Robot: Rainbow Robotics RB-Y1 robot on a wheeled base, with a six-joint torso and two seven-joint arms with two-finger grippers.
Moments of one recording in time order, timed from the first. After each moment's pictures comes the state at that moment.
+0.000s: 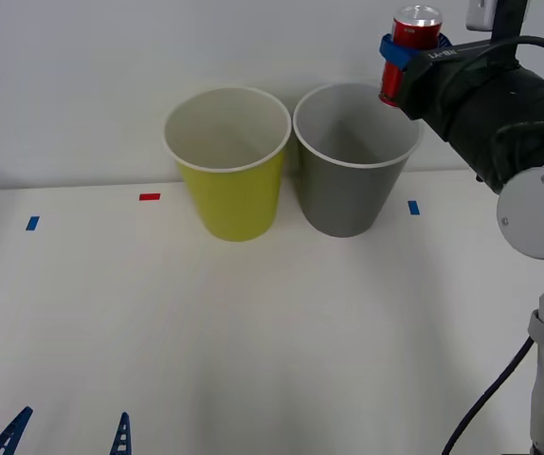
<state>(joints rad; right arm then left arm) -0.39 -0.14 -0.10 -2.13 -0.44 0.81 1.75 1.17 0.34 -0.33 -2.15 0.16 -0.64 -1.69</state>
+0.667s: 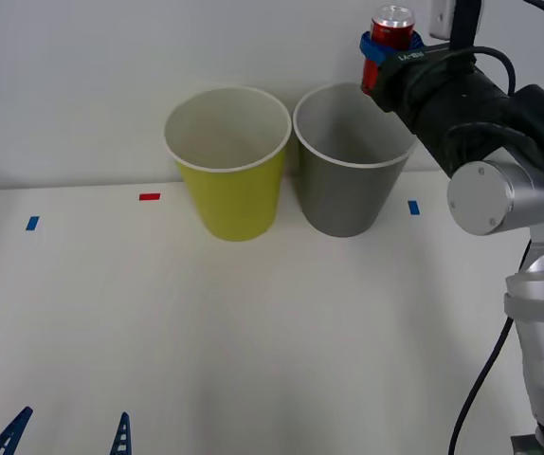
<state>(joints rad) -0.46 -0.22 -0.01 -1.85 -0.47 0.50 1.76 1.17 0.34 -0.33 -2.15 0.16 -0.64 -1.69</state>
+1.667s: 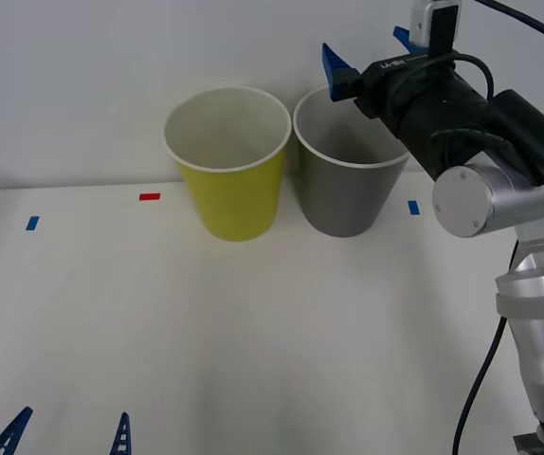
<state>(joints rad) -0.47 -0.24 0.05 -1.81 -0.49 0.47 1.75 1.17 0.34 -0.33 -2.15 0.16 -0.64 -1.69</state>
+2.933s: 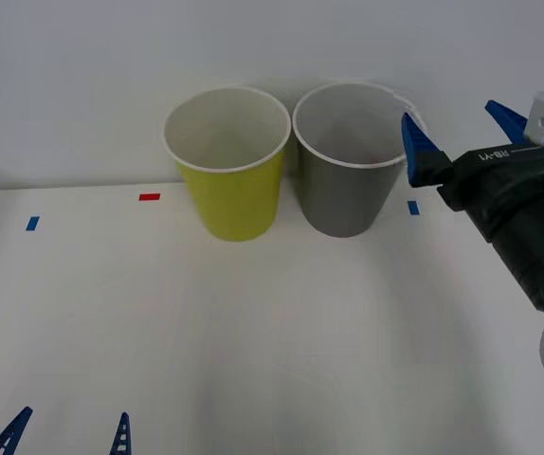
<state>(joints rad) 0.09 -0.20 -0.05 -2.40 -0.46 0.59 1.73 1.17 0.34 -0.33 -2.15 0.16 -0.64 -1.69</state>
